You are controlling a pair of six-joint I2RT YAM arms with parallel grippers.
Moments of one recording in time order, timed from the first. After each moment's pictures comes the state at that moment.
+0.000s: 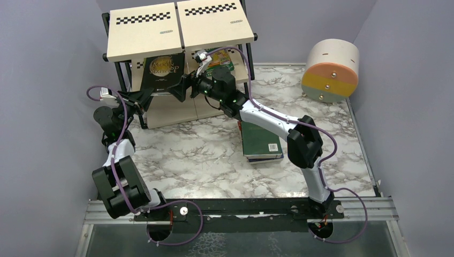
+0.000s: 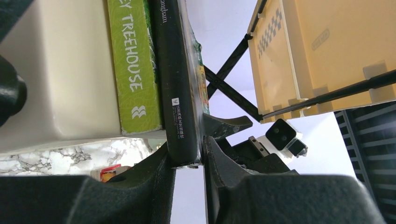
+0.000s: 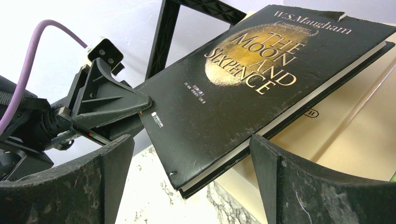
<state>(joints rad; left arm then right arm) 0.48 1.34 0.65 0.85 0.87 -1.58 0.87 2.13 1.86 0.33 -0.23 0.35</state>
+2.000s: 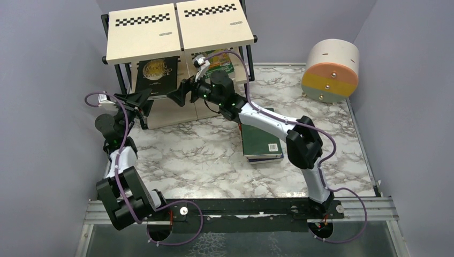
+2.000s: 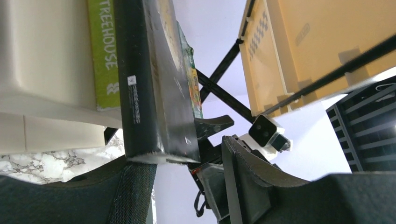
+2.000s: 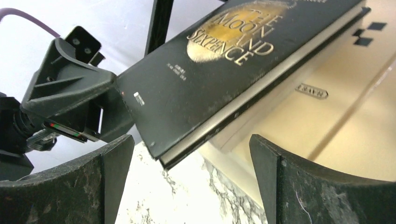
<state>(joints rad) 0.49 1.24 0.56 0.88 0.82 -1.61 0.88 2.14 1.85 0.33 -0.23 0.35</state>
